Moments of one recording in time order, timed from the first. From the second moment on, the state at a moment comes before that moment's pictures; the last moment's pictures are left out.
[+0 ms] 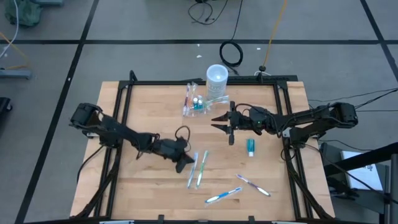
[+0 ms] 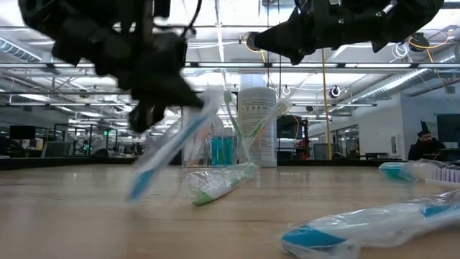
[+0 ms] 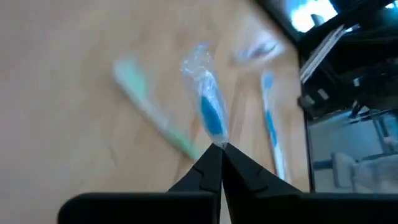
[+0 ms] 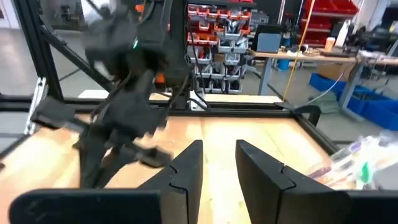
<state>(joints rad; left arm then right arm) -0.25 1.61 0.64 0.49 0.02 -0.82 -0.06 1.29 0.60 0.64 0.00 -0.06</state>
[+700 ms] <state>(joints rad) 0.09 1.24 0.76 0.29 -0.84 -0.10 -0.06 1.29 0.60 0.65 0.00 -0.07</state>
